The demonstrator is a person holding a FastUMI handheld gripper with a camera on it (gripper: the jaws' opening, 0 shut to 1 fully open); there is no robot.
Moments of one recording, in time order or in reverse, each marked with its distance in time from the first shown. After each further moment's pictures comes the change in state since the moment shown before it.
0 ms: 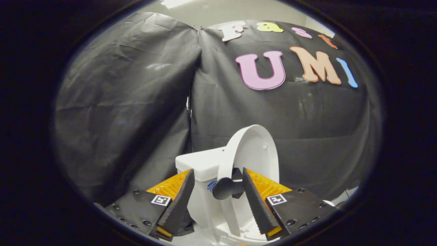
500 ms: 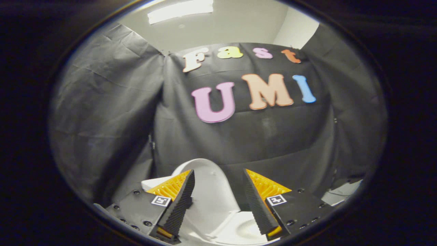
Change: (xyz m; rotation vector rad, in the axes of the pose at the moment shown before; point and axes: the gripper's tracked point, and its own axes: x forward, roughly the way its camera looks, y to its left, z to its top) arm -0.099 -0.145 0.065 0.037 -0.193 -0.360
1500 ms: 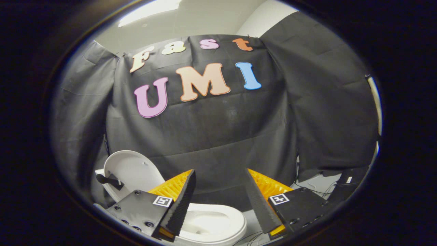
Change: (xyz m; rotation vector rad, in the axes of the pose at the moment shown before) arm -0.029 -0.244 -0.027 0.084 0.105 -0.204
